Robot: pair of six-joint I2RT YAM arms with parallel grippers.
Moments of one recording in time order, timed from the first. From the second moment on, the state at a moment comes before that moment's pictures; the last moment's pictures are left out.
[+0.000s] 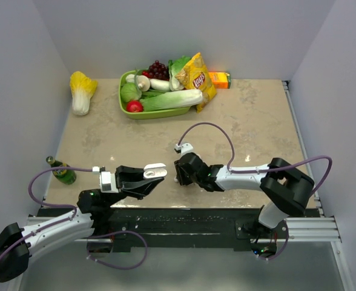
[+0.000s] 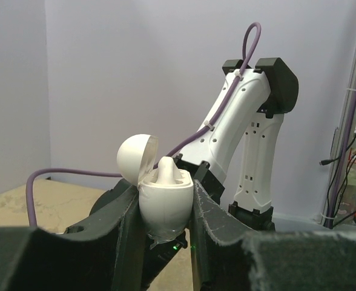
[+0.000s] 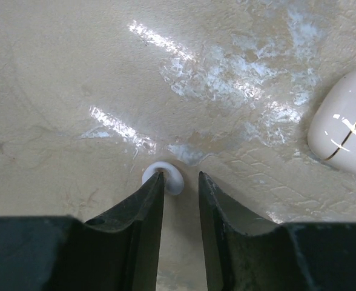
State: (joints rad) left arm -0.91 0.61 0.05 1.24 0.28 -0.33; right arm 1.01 1.60 0.74 0.07 0.23 0.51
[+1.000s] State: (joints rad) left arm -0.91 0.60 0.05 1.24 0.28 -0.33; right arm 1.01 1.60 0.65 0.22 0.10 0.49
